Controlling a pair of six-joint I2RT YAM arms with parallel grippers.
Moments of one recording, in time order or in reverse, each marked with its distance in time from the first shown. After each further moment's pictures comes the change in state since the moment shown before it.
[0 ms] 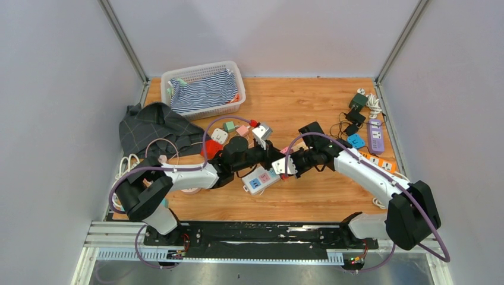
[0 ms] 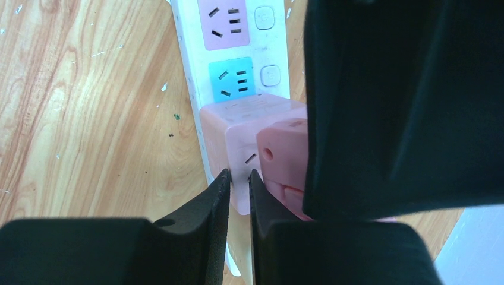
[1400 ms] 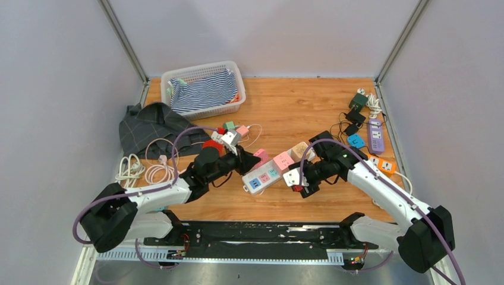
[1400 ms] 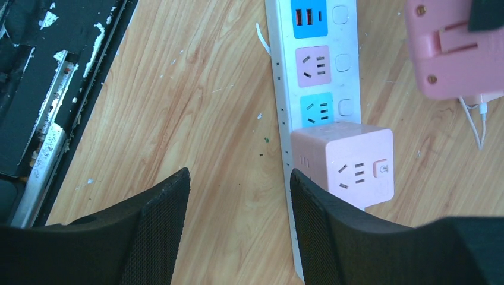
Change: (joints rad) left arm 0.100 -0.336 -0.261 -0.051 -0.071 -0.040; right arm -0.013 -0.213 -0.048 -0.245 -0.161 0.019
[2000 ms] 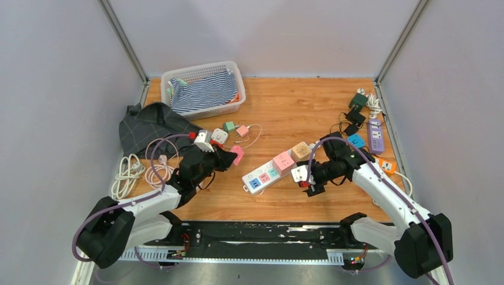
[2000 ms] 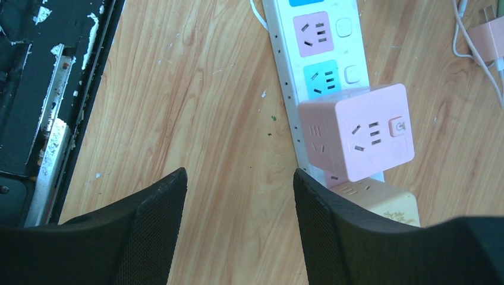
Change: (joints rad) left arm 0.218 -0.153 -0.200 -0.023 -0.105 -0.200; right arm -0.133 -0.040 -0.048 -0.023 -0.063 -0.027
